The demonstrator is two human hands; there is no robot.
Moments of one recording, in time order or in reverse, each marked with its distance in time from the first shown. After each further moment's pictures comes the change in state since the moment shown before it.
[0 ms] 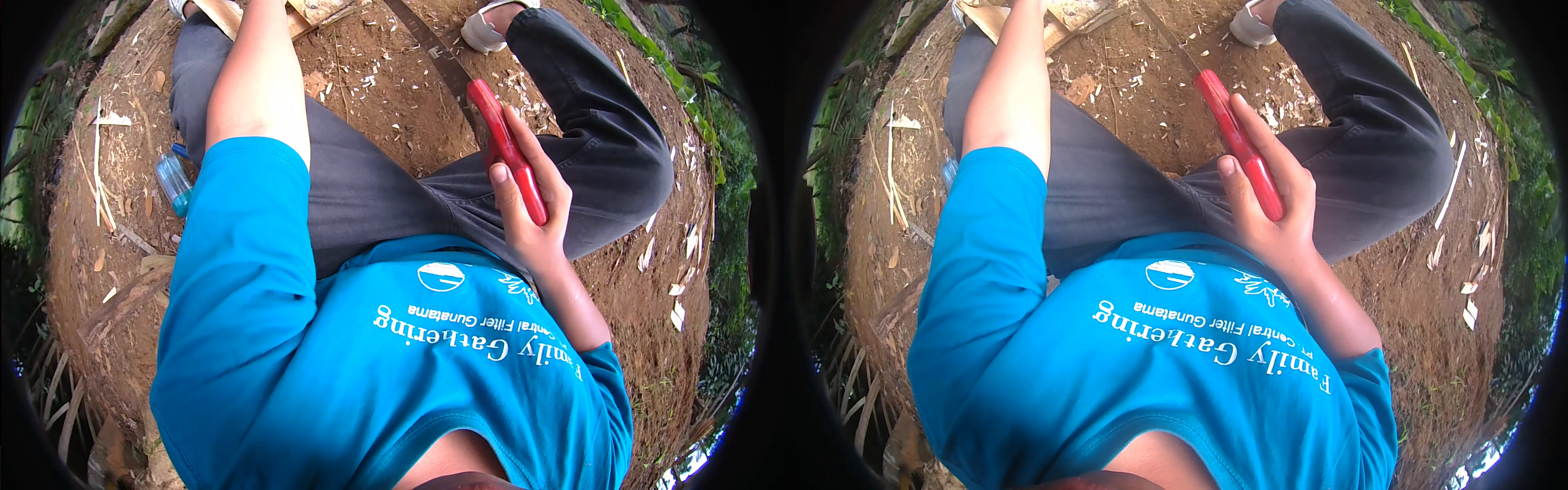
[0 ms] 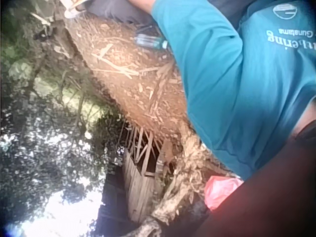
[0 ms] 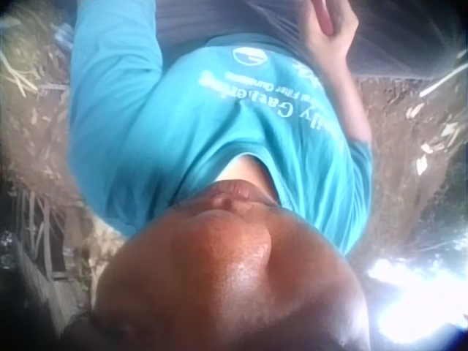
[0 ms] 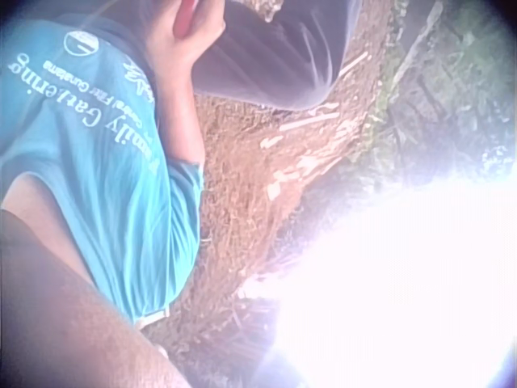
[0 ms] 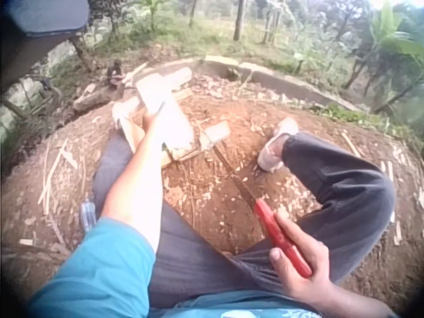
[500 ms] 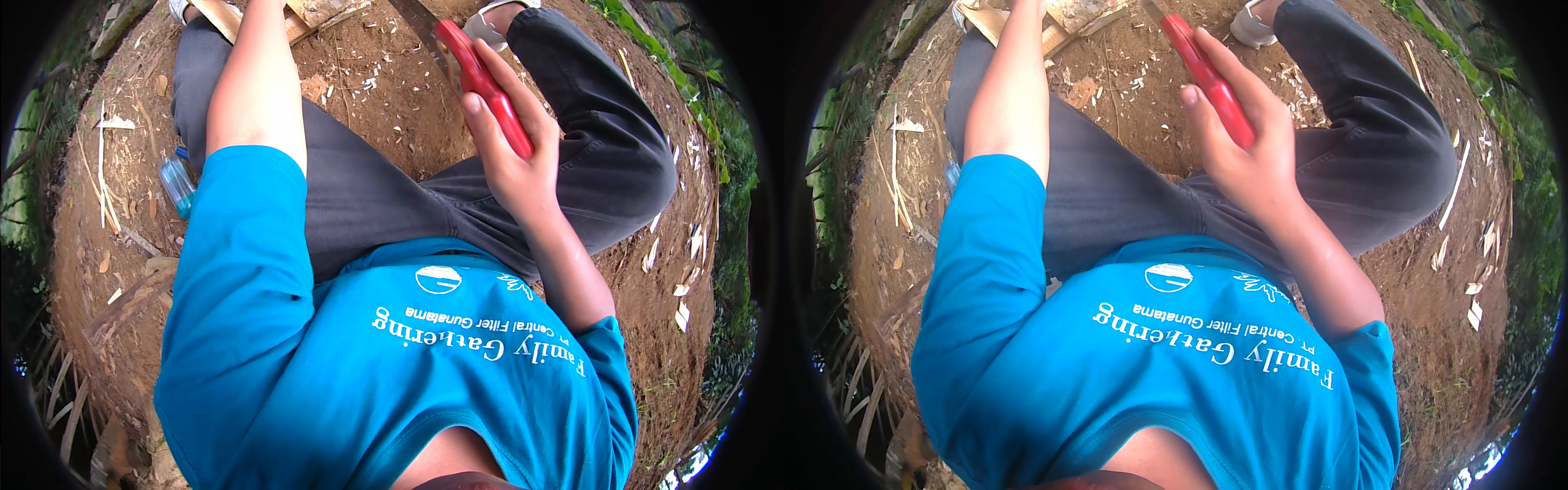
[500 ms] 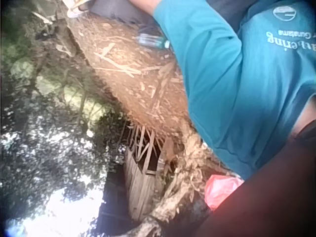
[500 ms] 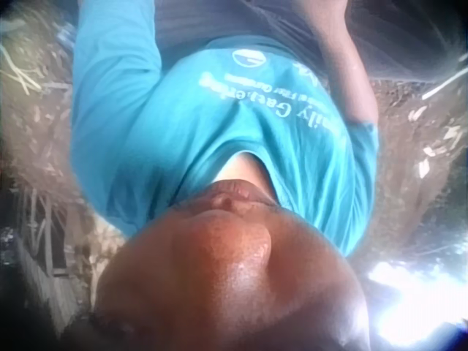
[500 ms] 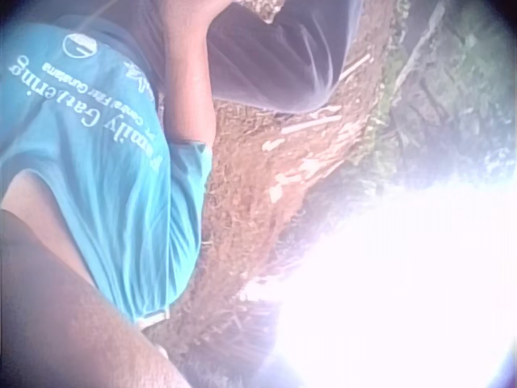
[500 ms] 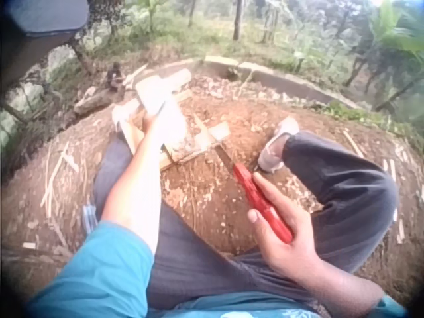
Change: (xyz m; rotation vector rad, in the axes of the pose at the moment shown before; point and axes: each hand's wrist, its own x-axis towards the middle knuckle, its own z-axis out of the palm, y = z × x) left_hand -0.017 0.014 0.007 -0.239 -0.148 -0.050; right_hand 0.060 -0.002 0.025 0.112 0.056 -0.051
